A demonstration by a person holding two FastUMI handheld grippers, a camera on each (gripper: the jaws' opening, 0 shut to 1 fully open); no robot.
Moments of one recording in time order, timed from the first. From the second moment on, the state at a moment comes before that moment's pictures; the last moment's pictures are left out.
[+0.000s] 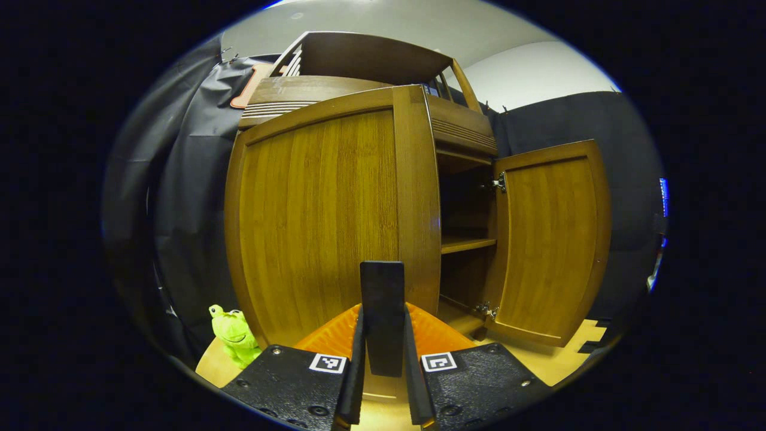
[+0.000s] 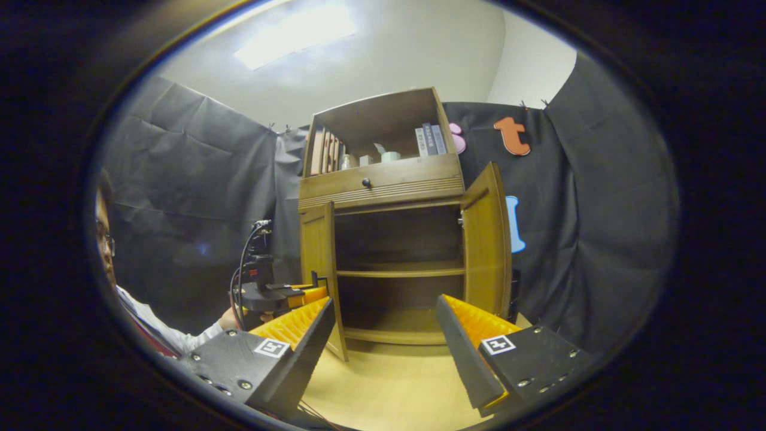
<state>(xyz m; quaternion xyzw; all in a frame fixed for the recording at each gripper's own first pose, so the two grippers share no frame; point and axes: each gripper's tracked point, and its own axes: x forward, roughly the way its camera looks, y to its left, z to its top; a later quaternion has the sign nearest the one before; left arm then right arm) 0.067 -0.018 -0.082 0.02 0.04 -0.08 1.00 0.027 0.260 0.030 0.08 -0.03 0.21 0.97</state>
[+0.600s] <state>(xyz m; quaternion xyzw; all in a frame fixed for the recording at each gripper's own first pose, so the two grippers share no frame) 0.000 0.031 -0.080 0.01 0.06 -0.08 0.99 0.024 0.292 0.037 0.05 -0.02 0.22 0.97</state>
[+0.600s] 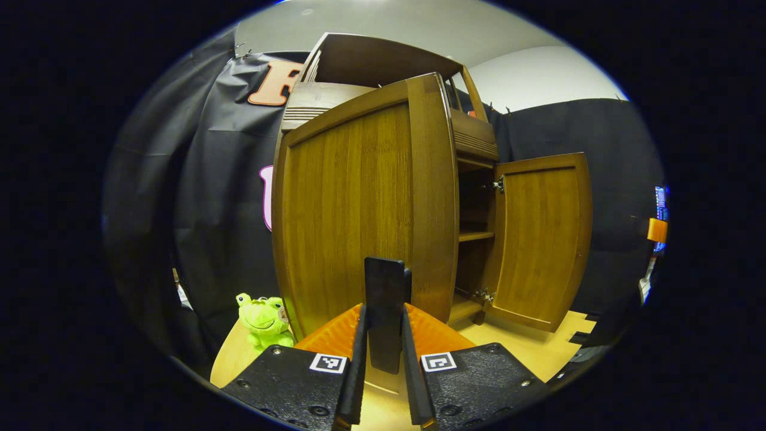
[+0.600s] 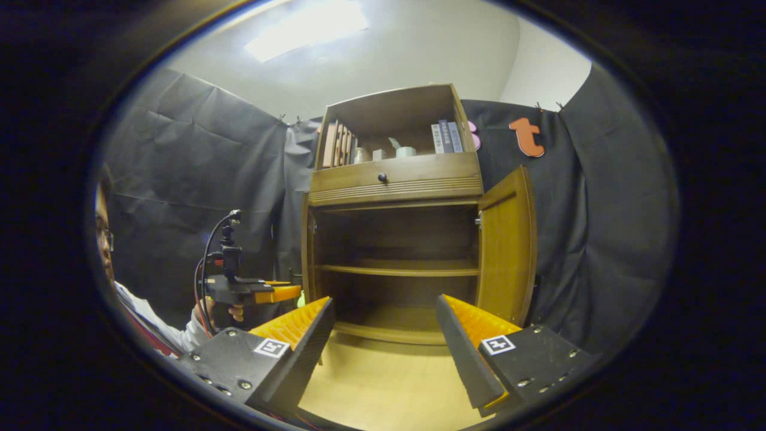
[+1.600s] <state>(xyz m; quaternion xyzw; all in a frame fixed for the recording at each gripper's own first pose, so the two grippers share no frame) -0.036 0.167 -0.082 0.04 0.06 0.04 1.00 0.044 0.307 0.027 0.08 -0.02 0.23 0.97</state>
